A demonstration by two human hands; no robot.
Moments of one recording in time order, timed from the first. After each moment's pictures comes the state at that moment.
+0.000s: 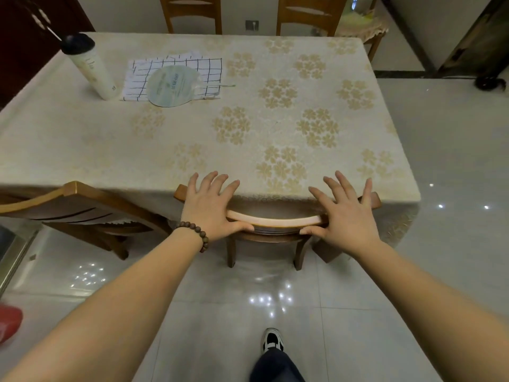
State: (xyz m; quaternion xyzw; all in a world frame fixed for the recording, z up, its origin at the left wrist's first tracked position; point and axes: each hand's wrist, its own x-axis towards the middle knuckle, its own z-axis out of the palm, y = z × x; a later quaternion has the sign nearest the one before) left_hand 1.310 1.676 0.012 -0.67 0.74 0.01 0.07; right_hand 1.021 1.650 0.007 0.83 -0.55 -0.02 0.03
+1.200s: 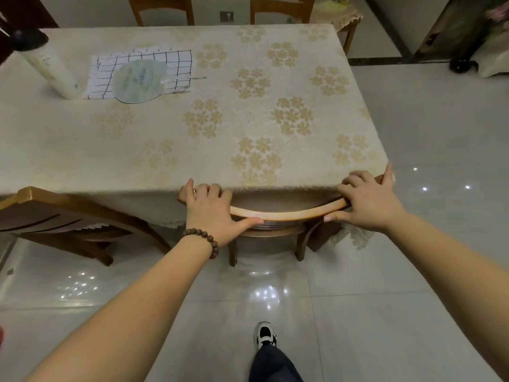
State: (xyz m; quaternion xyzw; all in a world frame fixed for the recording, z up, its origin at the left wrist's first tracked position) left_hand 1.241 1.683 0.003 -0.70 0.71 -0.01 0.05; right_hand 0.926 1.629 0.014 0.83 -0.55 -0.12 0.00
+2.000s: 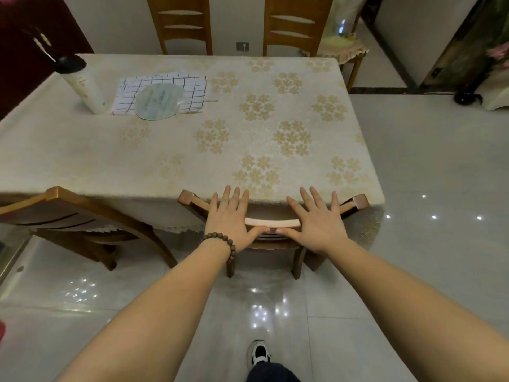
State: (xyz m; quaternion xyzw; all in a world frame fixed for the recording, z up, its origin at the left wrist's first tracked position) left_hand 1.199 1.683 -0.003 -0.69 0.72 0.02 0.09; right_hand 0.987 1.653 0.002 0.83 -0.55 -0.09 -0.02
